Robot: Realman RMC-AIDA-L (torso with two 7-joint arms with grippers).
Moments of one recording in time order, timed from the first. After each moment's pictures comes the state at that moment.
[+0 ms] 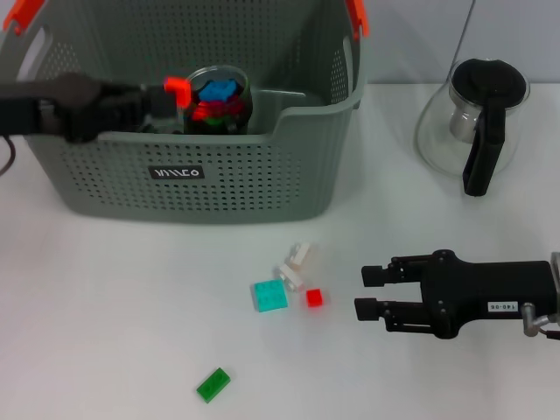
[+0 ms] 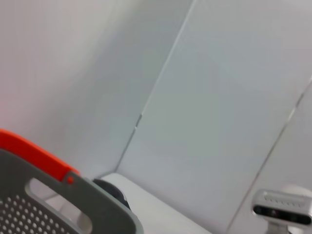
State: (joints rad) left arm -0.60 -2.01 0.45 0.99 1.97 1.95 -1.93; right arm 0.51 2.08 -0.91 -0.60 -1.93 -1.62 1.46
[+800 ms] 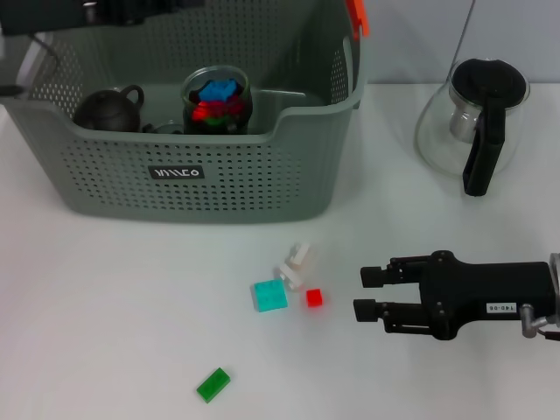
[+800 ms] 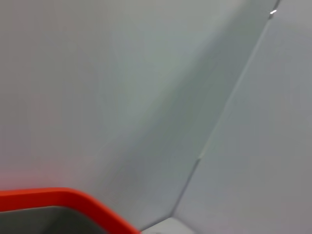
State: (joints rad) left arm -0.69 -1.99 0.58 0.95 1.89 1.62 -2.03; right arm 0.51 2.08 -0.91 -0.60 -1.93 -1.61 1.46
